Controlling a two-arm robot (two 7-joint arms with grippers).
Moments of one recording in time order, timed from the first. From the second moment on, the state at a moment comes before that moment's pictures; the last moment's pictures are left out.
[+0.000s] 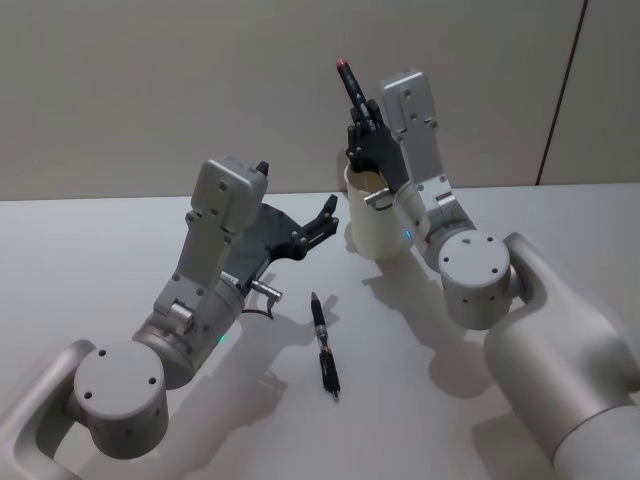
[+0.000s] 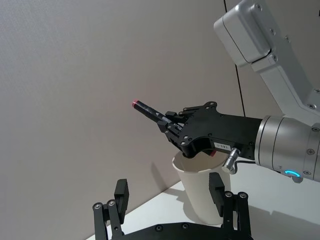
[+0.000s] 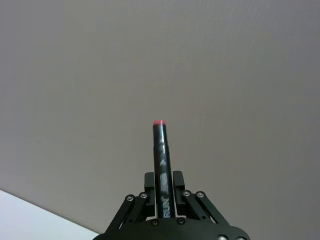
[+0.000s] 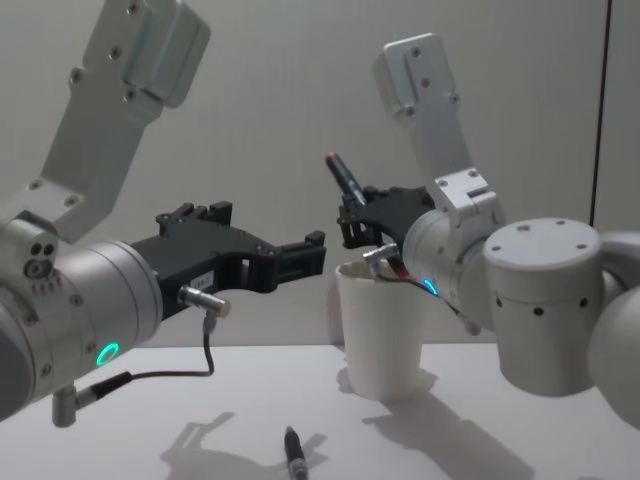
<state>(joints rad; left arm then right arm) -0.24 0.38 0.45 -1.63 -0.20 0.01 -0.01 0.65 -0.14 -0.32 -0.85 -0.21 -0.19 -0.03</state>
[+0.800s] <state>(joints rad) -0.24 0.38 0.45 -1.63 -0.20 0.01 -0.01 0.66 -0.14 -0.32 -0.84 -0.20 -0.20 -0.03</state>
